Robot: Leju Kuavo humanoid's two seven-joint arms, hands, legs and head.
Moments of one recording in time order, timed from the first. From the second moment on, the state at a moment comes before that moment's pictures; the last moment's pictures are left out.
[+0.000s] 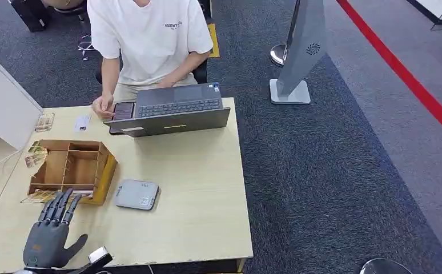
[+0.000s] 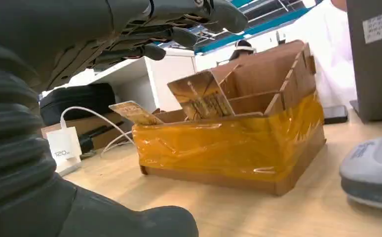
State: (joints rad) left arm 0.11 0.28 -0.01 -1.25 -1.07 0.55 -0.37; right arm -0.09 0.20 -1.09 -0.19 1.31 -0.29 0.21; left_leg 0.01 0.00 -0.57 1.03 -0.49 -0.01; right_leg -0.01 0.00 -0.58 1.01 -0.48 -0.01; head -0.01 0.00
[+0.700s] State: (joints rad) left arm 0.07 0.27 -0.01 -1.18 -1.20 0.69 -0.30; right arm -0.09 0.20 -1.09 -0.19 1.33 -0.29 0.22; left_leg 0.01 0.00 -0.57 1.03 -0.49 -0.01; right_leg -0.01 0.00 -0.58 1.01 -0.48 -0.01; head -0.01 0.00
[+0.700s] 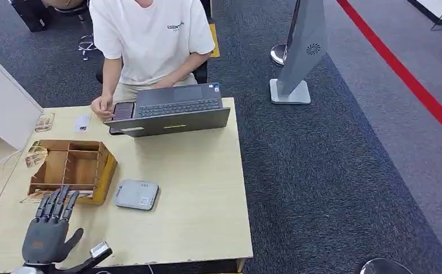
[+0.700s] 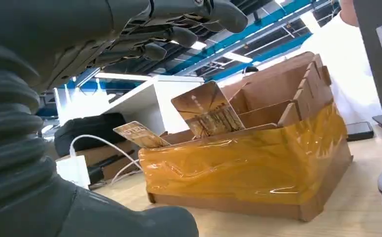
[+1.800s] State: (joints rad) left arm -0.06 0.24 0.03 -1.08 -1.24 0.69 -0.28; right arm -0.09 0.20 -1.08 -0.19 1.35 -0.29 0.22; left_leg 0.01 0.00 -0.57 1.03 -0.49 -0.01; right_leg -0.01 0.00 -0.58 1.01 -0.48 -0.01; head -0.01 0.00
